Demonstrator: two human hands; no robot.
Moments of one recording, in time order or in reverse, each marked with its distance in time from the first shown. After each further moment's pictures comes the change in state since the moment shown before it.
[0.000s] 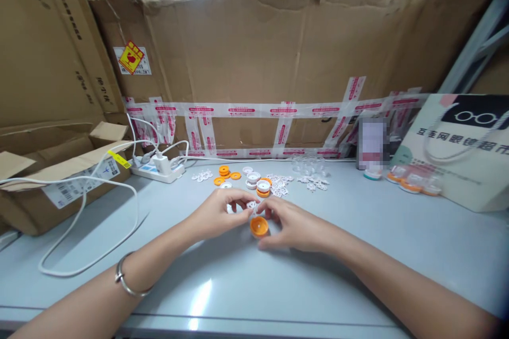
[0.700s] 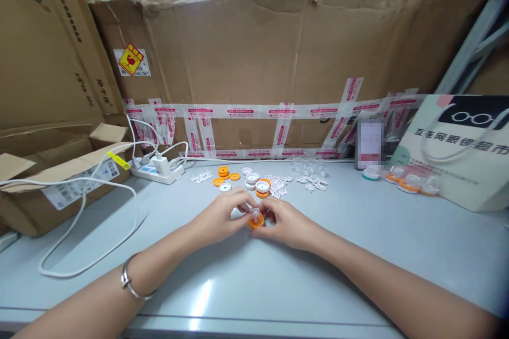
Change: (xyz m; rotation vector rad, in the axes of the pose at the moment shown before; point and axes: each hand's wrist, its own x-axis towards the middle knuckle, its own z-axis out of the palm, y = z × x) left_hand -0.002 -0.004 0.009 0.097 -0.024 0.148; right_hand 0.015 0.009 0.018 0.013 0.125 -0.035
